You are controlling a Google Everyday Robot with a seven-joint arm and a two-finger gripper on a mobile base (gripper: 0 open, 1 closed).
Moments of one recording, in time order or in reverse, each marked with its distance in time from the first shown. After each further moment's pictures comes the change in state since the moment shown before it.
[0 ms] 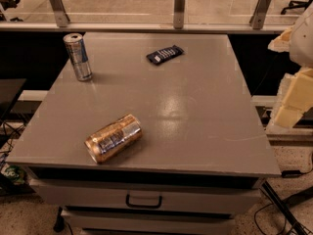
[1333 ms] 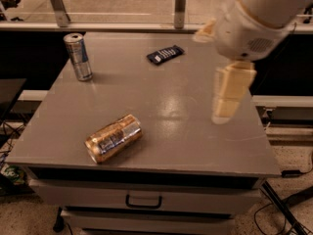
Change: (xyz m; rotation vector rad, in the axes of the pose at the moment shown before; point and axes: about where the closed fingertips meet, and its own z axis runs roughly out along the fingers) arm -0.112 0.008 0.021 -0.037 -0.124 -0.353
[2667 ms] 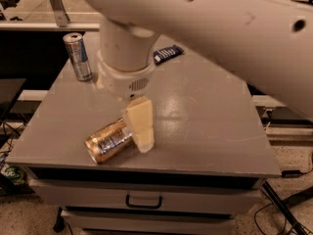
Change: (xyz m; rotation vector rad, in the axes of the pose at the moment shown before) arm -0.150 0.028 0.116 -0.216 0.020 -0.476
